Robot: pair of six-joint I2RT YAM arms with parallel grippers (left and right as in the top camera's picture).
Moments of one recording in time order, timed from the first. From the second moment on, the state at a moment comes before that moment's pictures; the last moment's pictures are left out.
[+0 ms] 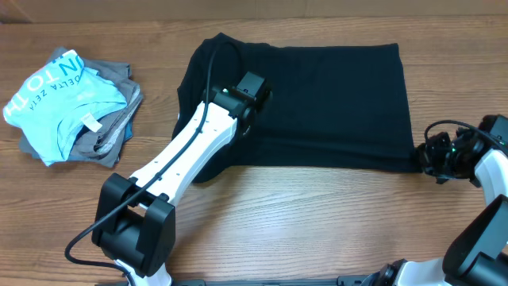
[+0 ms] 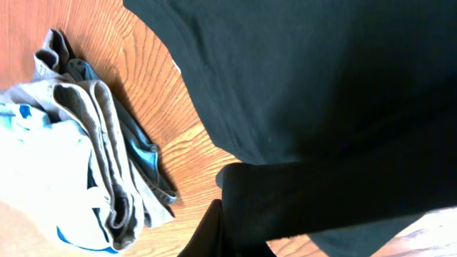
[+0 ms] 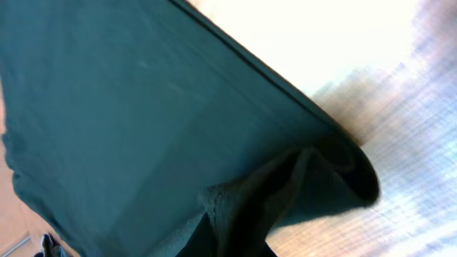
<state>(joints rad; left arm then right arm) -0.53 1.86 1.53 -1.19 -0.55 0.16 -0.56 1.63 0.97 -0.66 -0.50 0.50</state>
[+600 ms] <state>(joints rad) -0.50 1.86 1.53 -1.23 -0.49 0.22 -0.47 1.63 0.97 -0.49 -0.46 0.57</state>
